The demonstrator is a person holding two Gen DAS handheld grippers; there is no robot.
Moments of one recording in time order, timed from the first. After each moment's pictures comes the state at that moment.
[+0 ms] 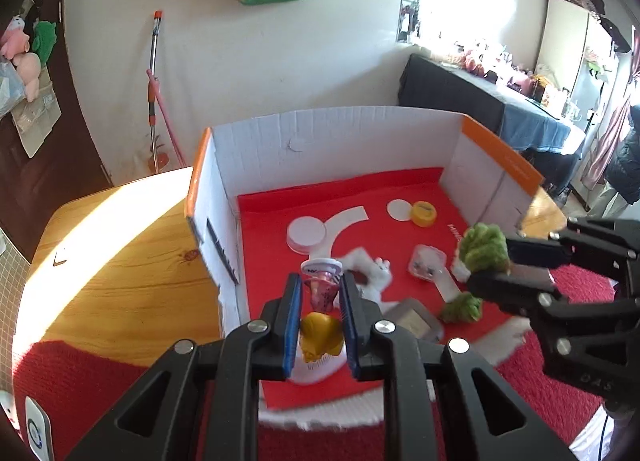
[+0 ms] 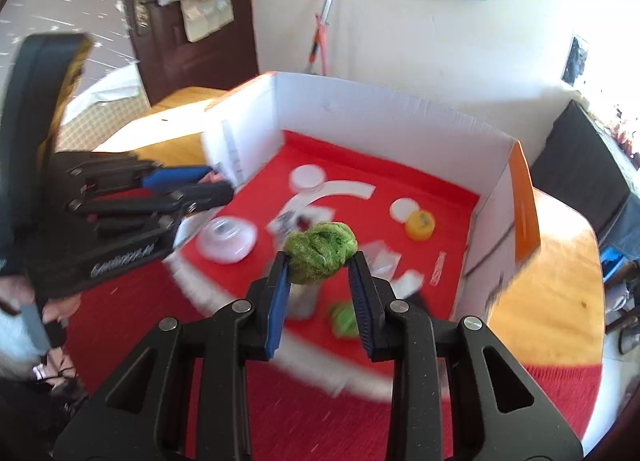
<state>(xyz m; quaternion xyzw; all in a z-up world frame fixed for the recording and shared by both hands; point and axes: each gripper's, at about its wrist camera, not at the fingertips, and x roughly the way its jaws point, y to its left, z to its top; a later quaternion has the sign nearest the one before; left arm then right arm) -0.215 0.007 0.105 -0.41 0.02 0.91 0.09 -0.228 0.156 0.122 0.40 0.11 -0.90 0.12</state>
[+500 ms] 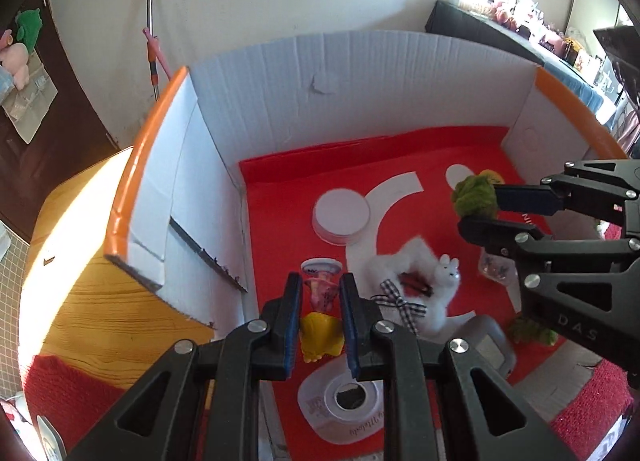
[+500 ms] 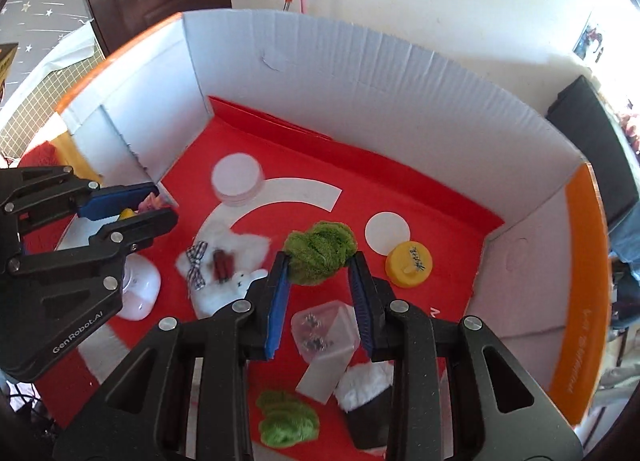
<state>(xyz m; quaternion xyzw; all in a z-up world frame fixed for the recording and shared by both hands) -0.270 0.001 0.057 -0.49 0.05 0.87 0.05 -0.329 0.160 0.075 0.50 0.14 -0.85 0.08</state>
